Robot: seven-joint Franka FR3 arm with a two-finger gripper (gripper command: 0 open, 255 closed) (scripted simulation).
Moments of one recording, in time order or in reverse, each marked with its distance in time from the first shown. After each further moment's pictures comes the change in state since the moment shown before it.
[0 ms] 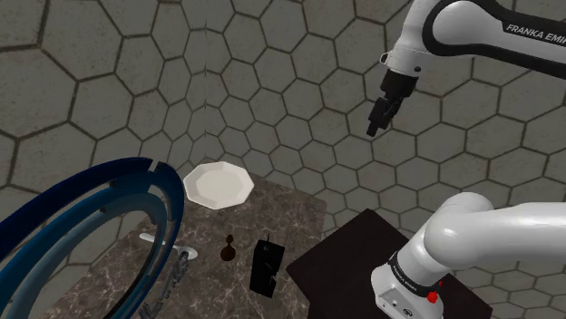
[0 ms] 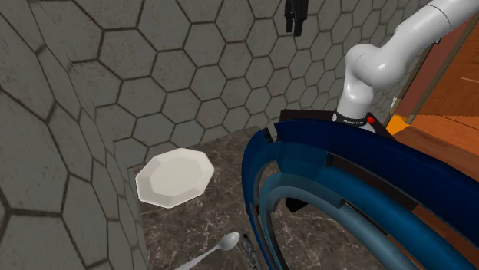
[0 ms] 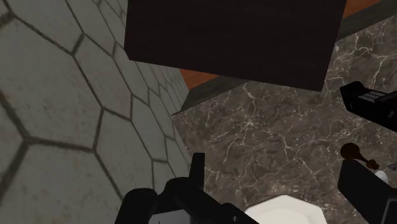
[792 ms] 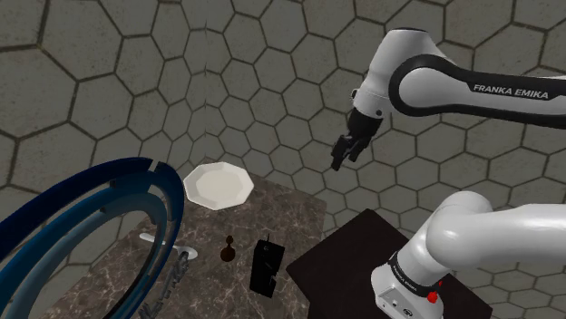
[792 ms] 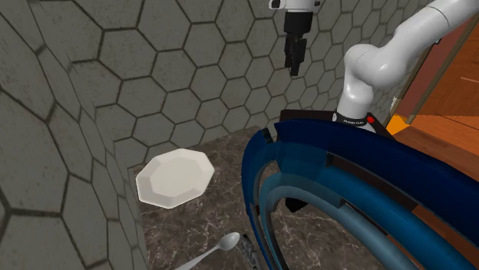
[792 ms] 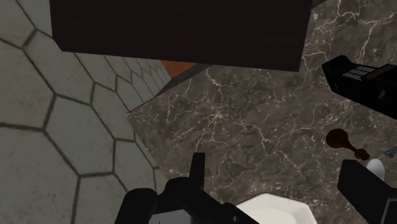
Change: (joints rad) arm 0.057 -0.040 0.182 -0.266 0.161 0.298 0.217
